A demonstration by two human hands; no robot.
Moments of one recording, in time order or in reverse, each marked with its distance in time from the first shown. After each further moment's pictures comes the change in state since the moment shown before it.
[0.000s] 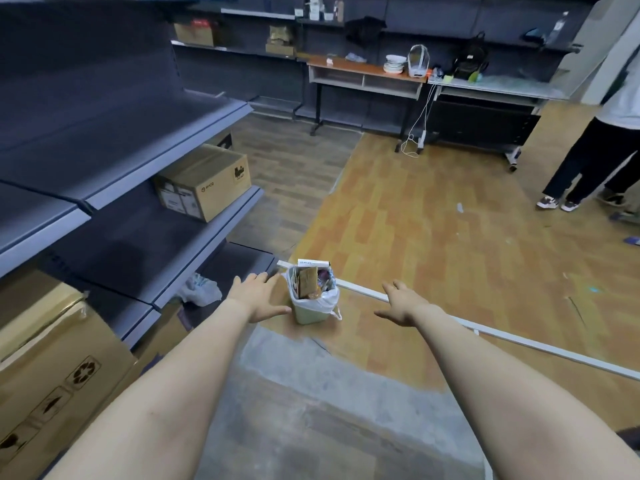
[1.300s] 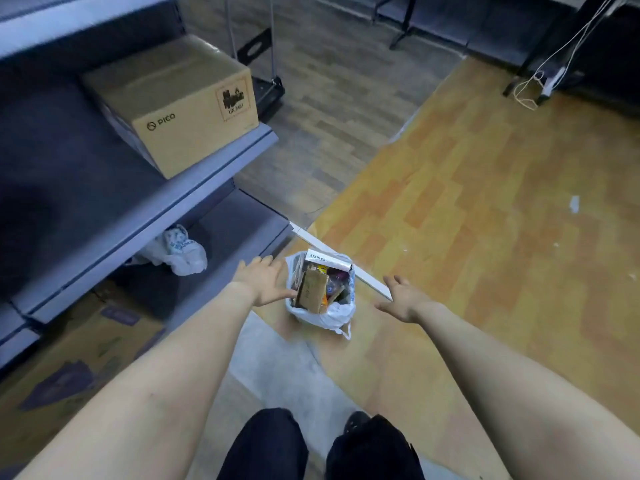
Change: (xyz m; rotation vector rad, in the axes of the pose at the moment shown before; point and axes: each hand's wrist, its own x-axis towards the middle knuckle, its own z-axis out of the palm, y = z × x) left_hand 0.403 -0.025 0.084 -0.195 -0.202 -0.216; right_hand 0.460 0.042 0.008 -0.123 -0.267 -0.182
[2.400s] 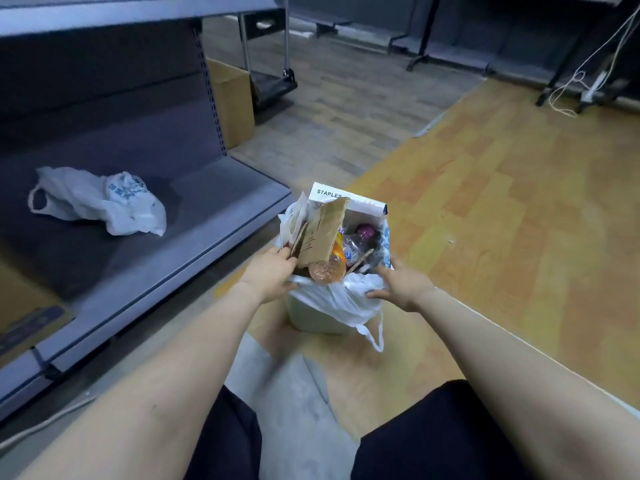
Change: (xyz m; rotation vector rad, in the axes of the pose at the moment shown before) left_hand 0.257 -0.004 0.333 0.235 0.469 0.113; right_hand 0.314 0.057 0.265 -0.179 0.365 -0.248
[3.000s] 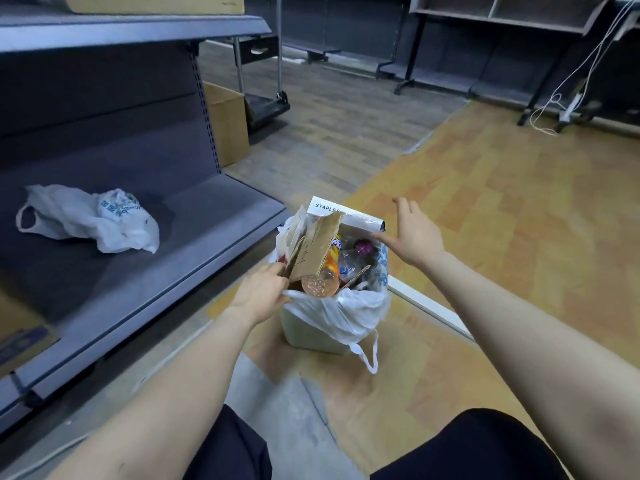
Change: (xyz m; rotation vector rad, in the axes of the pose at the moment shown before) left_hand -0.005 -0.003 0.014 -0.169 0.089 -0.074; right_hand 0.024 0.001 -0.075 0.133 0.574 0.103
